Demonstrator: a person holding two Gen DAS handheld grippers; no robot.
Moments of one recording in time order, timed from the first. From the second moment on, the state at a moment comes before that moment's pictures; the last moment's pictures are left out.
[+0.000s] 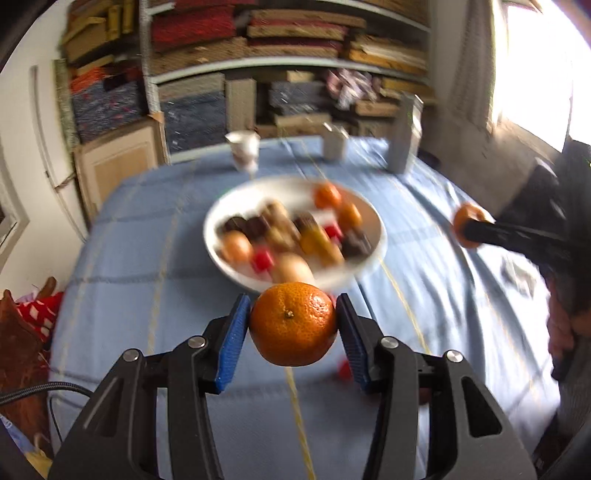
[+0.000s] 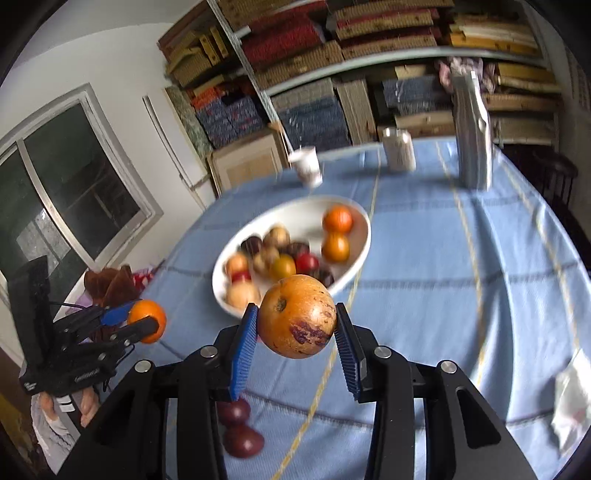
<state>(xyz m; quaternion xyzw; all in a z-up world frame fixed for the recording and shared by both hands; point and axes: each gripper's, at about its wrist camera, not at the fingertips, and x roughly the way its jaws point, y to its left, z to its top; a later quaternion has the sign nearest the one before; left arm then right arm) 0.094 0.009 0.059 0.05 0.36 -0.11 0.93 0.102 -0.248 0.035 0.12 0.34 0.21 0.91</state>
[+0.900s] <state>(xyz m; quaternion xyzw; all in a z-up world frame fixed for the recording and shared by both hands) 0.240 0.013 -0.001 0.00 0.39 -0.06 0.92 0.267 -0.154 -0.027 0.07 0.38 0.17 0.91</state>
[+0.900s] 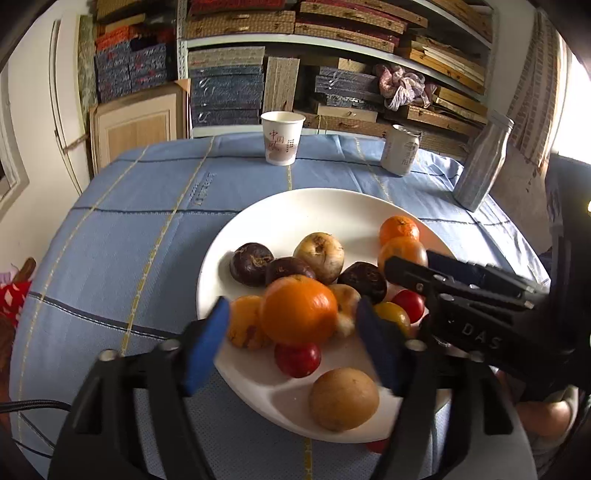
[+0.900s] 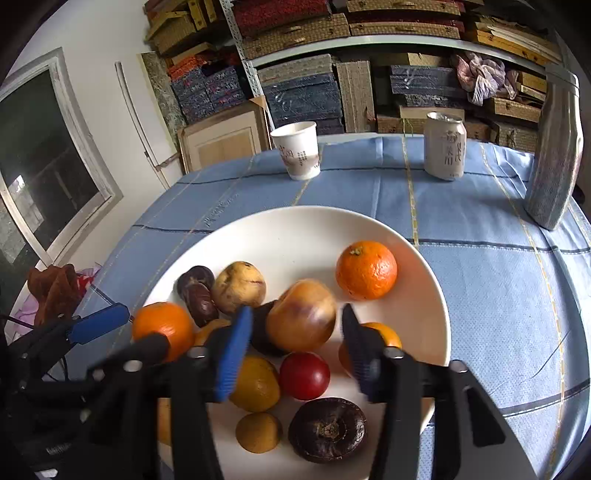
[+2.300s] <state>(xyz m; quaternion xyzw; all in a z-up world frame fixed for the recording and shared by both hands) 0.136 -0.032 -0.034 0.09 0.39 -0.07 0.91 0.126 -0.269 -0.006 0.23 0.34 0.16 0.90</state>
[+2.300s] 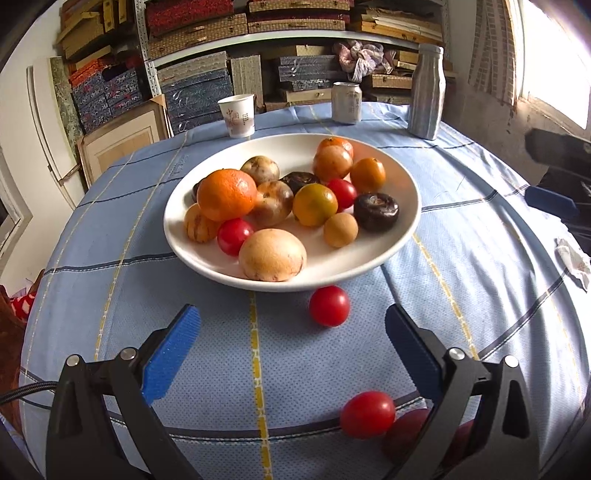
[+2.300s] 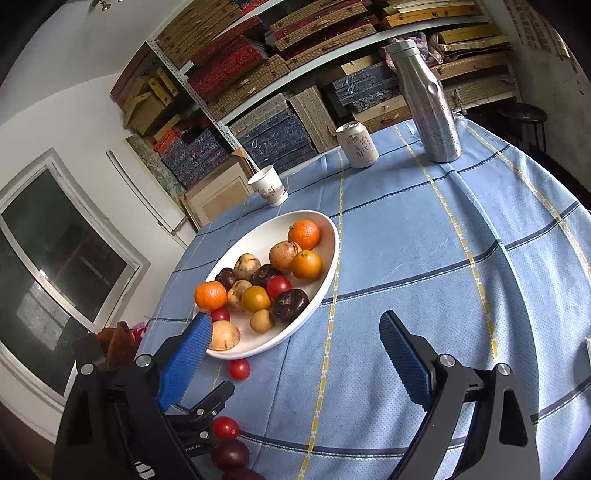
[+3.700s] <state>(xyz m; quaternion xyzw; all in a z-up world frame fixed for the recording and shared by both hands) 0.167 -0.022 -0.051 0.04 0.43 -0.06 0.90 0.075 -0.241 -0.035 0.12 0.37 0.16 0.91</state>
